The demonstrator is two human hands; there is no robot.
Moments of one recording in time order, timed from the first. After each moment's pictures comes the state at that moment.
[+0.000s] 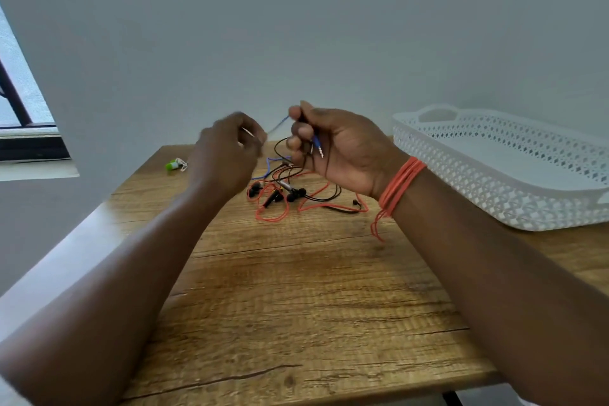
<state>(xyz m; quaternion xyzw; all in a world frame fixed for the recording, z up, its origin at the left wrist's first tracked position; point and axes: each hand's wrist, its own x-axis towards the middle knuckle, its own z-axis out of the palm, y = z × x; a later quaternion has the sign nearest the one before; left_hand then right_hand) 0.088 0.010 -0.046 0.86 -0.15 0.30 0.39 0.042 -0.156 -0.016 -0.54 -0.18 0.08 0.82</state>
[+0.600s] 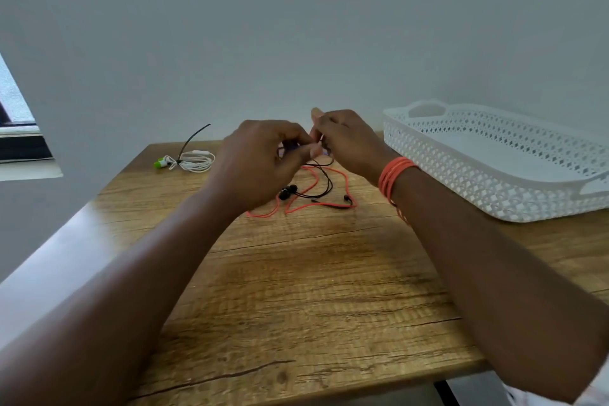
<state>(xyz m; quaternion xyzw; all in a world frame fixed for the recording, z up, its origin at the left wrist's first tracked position) 0.061 -0.016 -0.041 0.81 -0.38 0.30 0.32 0.051 -0.180 -0.025 -0.88 -0.07 -0.19 0.43</state>
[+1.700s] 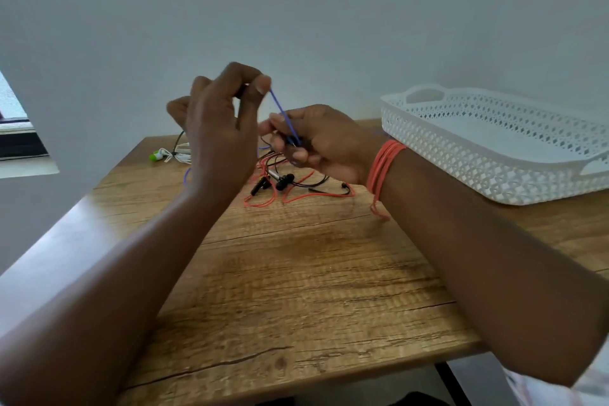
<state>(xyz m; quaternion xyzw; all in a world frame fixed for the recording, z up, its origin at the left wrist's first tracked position) 0.052 -0.017 -0.035 0.73 -0.23 0.47 0.43 0.043 -0.160 -0.027 -0.71 -0.16 0.04 0.68</state>
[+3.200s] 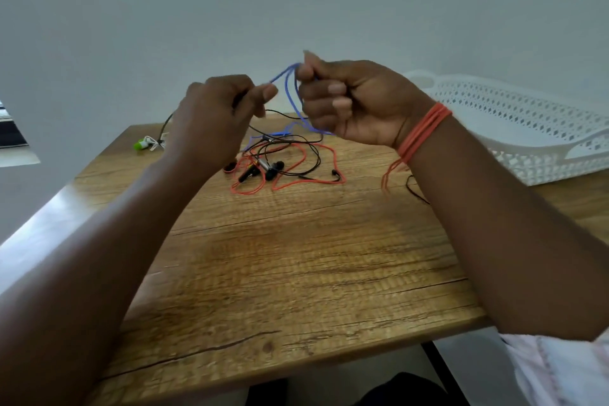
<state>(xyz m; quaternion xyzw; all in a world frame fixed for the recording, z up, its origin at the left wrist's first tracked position) 0.067 -0.006 -0.032 0.84 -0.28 0.31 0.35 0.038 -0.205 -0.002 -0.54 -0.24 0.21 0.78</state>
